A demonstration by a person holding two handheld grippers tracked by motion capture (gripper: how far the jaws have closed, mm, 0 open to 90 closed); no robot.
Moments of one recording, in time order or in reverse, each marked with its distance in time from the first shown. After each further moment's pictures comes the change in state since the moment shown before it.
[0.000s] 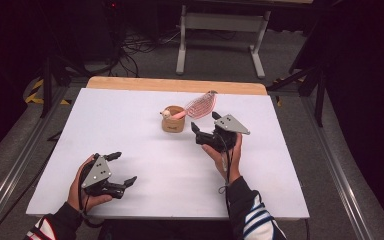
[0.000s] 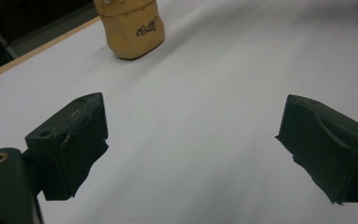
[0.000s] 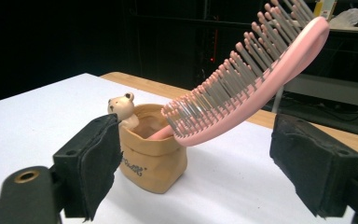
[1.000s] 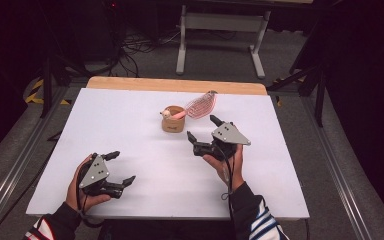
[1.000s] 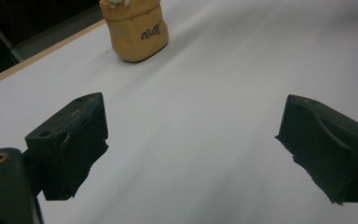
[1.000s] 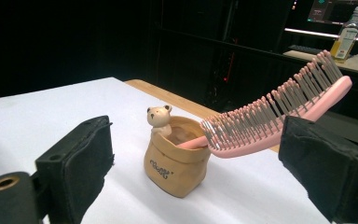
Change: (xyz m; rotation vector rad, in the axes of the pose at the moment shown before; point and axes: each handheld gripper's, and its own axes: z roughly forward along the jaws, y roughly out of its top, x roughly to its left) left arm 0.002 0.001 -0.004 -0.010 0.008 0.002; right arm 0.023 0.009 -0.027 -0.059 0.063 -0.140
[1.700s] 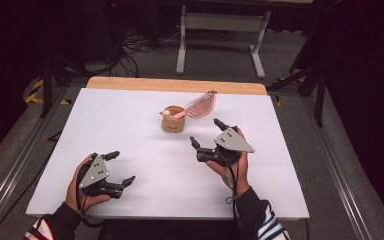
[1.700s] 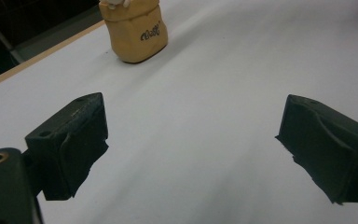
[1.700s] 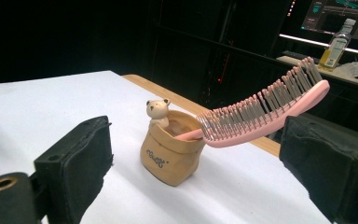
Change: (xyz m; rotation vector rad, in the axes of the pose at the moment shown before) left arm -0.001 0.001 -0.001 -0.001 0.001 0.006; right arm 0.005 0.000 -0.020 0.006 -0.020 -0.062
